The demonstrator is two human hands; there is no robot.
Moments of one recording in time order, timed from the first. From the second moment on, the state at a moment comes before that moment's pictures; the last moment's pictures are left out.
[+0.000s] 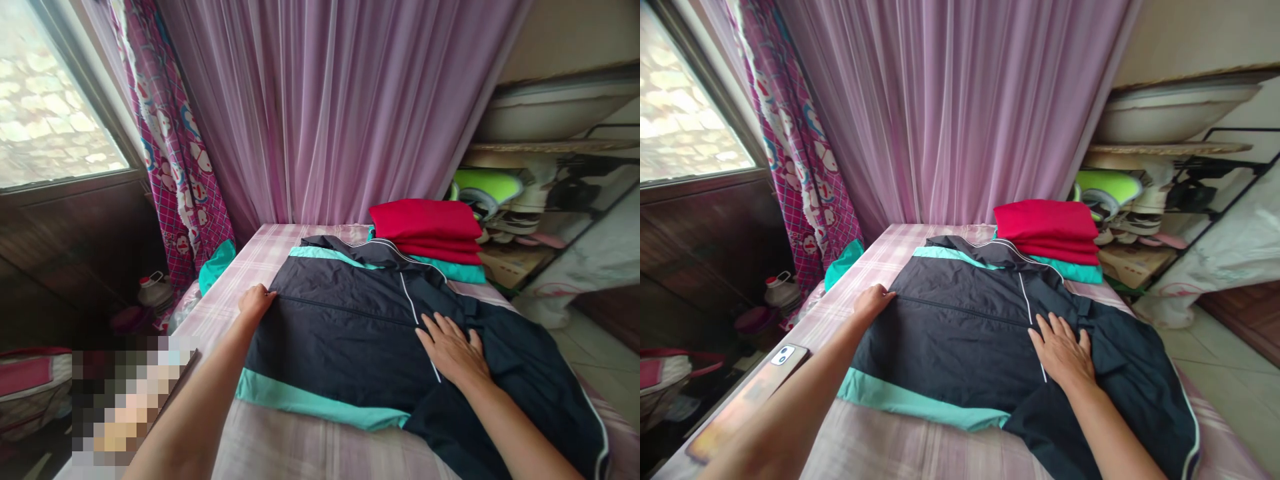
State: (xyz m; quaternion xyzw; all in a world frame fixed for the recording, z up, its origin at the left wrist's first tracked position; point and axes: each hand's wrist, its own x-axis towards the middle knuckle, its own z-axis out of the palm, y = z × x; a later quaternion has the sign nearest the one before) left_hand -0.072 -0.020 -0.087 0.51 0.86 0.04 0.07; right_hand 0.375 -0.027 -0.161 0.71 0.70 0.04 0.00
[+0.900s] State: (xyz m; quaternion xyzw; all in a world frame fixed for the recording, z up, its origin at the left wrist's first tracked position) left_hand -0.029 -0.002 -0.133 0.68 0.73 0.02 0.01; right_hand 0.371 0.092 -0.129 0.72 0.69 -0.06 0.02
